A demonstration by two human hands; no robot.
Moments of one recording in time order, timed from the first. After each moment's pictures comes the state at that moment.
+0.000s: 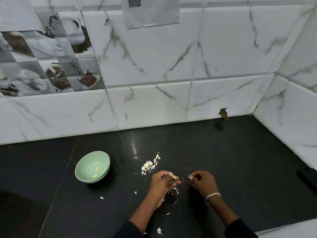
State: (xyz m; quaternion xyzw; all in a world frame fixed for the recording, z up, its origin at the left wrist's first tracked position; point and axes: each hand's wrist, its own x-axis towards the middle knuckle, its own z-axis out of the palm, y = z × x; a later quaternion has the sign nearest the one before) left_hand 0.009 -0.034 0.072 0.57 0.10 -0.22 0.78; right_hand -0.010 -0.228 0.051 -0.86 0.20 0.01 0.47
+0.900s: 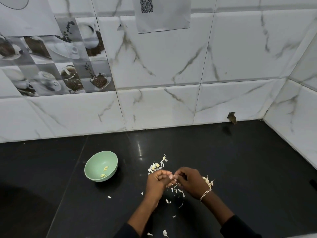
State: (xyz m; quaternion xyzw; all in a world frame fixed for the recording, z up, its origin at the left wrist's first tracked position) left_hand 0.011 0.001 0.078 0.65 0.05 -0.11 0.75; right_hand 0.005 -0.166 0.099 -0.89 -0.04 0.03 0.45
